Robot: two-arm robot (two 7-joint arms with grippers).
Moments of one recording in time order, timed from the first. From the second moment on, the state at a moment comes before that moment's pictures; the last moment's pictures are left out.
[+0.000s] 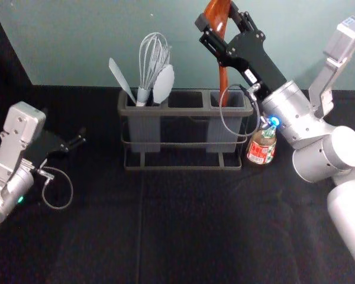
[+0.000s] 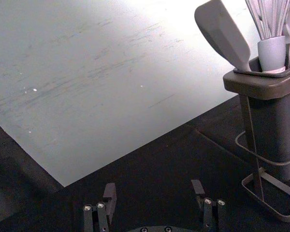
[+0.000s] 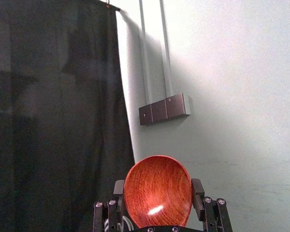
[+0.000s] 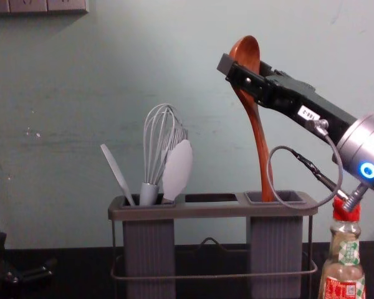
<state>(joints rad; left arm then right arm) -0.20 0.60 0.45 -1.41 -0.25 -0.12 0.03 0.48 0.16 -0.31 -1.21 0.59 -0.37 0.61</state>
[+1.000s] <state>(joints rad) -0.20 0.60 0.45 -1.41 -0.25 -0.12 0.03 0.44 0.11 -0.28 -1.12 0.58 -0.51 0.63</state>
